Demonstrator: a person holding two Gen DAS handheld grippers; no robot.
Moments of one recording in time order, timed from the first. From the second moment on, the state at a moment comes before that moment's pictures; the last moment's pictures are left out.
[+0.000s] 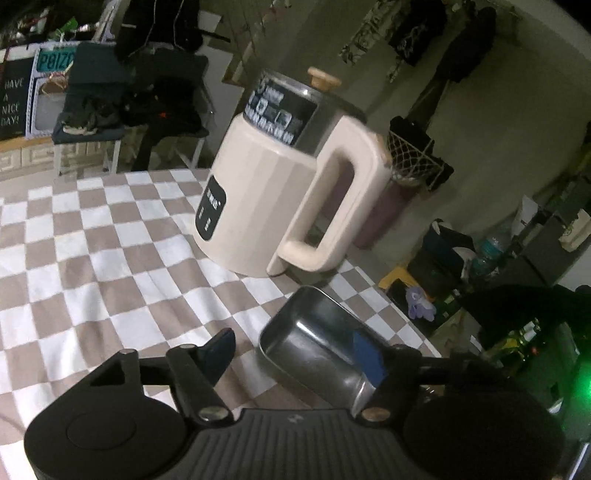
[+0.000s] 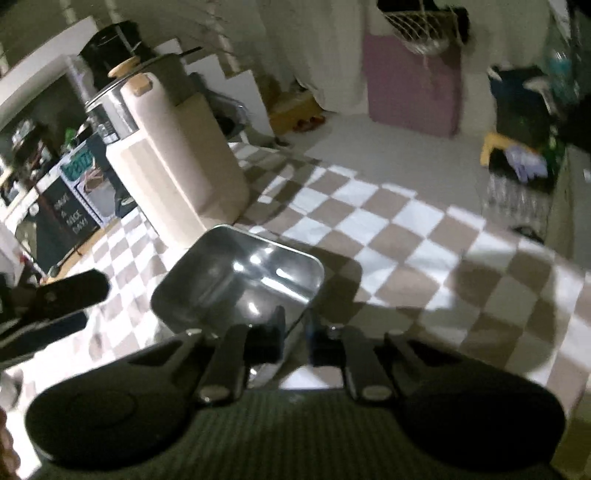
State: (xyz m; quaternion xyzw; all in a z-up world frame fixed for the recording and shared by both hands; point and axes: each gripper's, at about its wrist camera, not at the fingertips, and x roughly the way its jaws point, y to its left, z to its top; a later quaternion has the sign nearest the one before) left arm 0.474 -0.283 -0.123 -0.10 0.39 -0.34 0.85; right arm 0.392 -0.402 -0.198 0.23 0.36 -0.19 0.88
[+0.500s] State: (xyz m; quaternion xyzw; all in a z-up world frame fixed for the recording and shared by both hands) left arm 0.495 -0.303 -0.150 -0.10 0.44 -0.35 0.82; right arm 0.401 -0.417 -0.202 0.19 0.35 -0.19 0.90
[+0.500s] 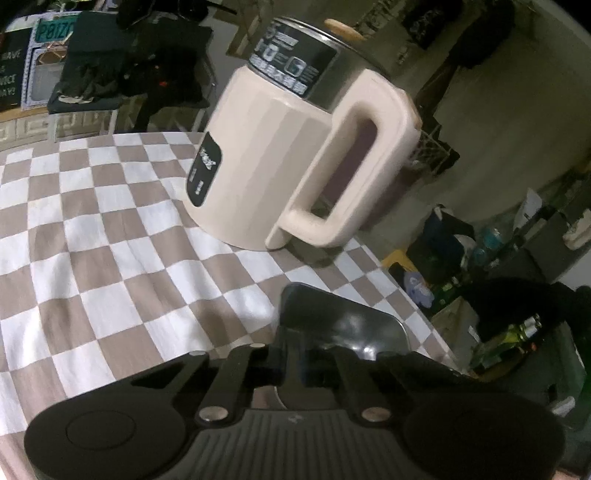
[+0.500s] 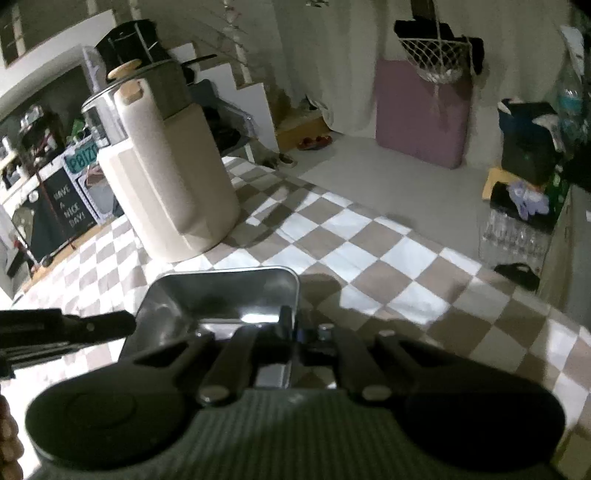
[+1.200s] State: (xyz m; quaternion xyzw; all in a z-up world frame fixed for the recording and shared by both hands) left arm 0.486 -0.276 -0.133 -0.09 0.42 -0.30 0.85; right arm 0.383 -0.415 -0.192 0.22 0.36 -0.14 0.90
